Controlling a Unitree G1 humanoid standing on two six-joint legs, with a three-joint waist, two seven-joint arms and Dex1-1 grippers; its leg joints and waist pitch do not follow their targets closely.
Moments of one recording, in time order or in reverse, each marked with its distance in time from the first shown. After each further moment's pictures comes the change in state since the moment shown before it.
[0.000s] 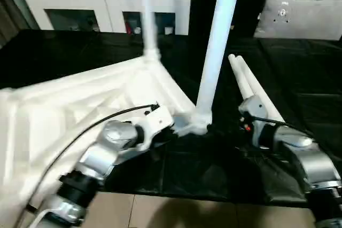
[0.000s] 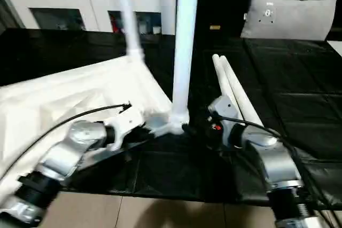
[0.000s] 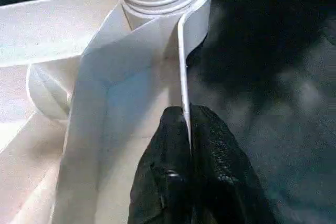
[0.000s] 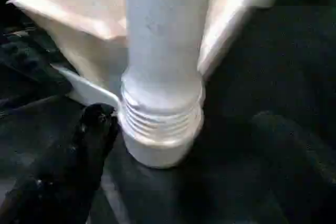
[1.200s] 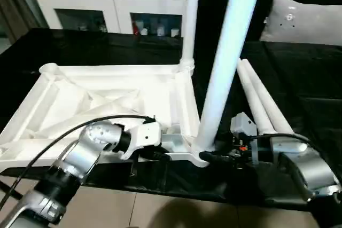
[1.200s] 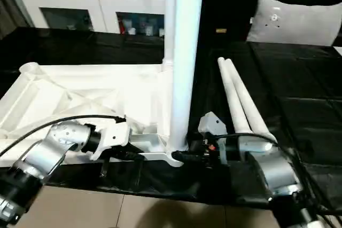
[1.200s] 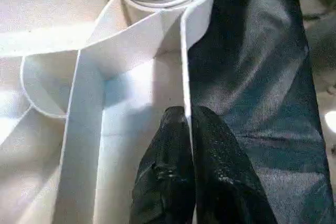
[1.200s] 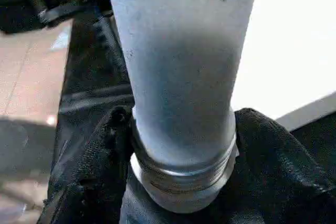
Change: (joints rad) left arm 0.012 0.078 -0.012 -0.001 -0.046 -0.080 -0.220; right arm 0.058 0.030 0.067 -0.037 0.050 0.016 0.171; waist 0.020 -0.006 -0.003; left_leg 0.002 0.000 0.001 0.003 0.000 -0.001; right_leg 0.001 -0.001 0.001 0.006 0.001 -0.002
